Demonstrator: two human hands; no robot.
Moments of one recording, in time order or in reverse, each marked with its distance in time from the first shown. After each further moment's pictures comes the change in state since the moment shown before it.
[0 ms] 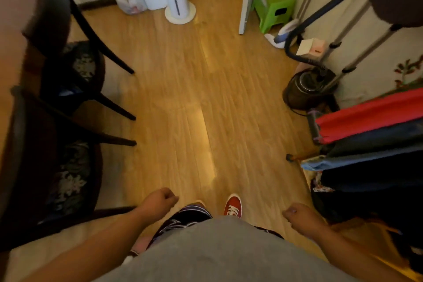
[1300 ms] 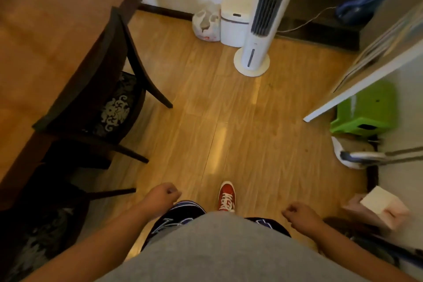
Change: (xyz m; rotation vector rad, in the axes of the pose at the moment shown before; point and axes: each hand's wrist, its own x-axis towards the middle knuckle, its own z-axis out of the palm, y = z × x) left_hand 0.296 0.224 -0.374 -0.446 0.211 -0.179; right_hand 0.321 -0.589 -0.259 -0.475 -0.113 -0.231
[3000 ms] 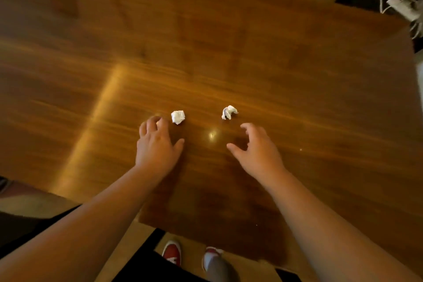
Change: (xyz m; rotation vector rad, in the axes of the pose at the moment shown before) left_hand 0.114 -0.147 -0.526 -0.587 1.237 -0.812; right_hand 0.041 -1.015 0.255 -1.065 -0.311 -1.466
